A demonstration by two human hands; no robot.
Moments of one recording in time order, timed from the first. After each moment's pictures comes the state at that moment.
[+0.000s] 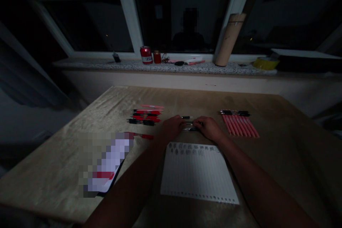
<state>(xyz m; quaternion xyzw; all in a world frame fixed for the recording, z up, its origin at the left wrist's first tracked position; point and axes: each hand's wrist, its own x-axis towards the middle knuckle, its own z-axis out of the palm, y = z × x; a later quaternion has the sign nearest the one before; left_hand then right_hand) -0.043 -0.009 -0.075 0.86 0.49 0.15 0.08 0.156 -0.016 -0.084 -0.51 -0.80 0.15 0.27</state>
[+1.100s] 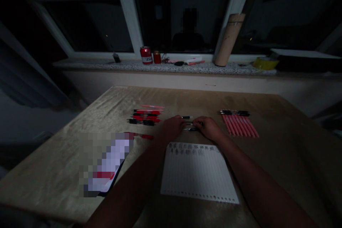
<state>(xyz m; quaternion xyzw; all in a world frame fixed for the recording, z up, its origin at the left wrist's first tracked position) -0.040 -0.009 -0.073 0.85 0.50 0.13 0.07 0.156 -0.016 -0.083 -0.52 -0.80 0.15 0.27</state>
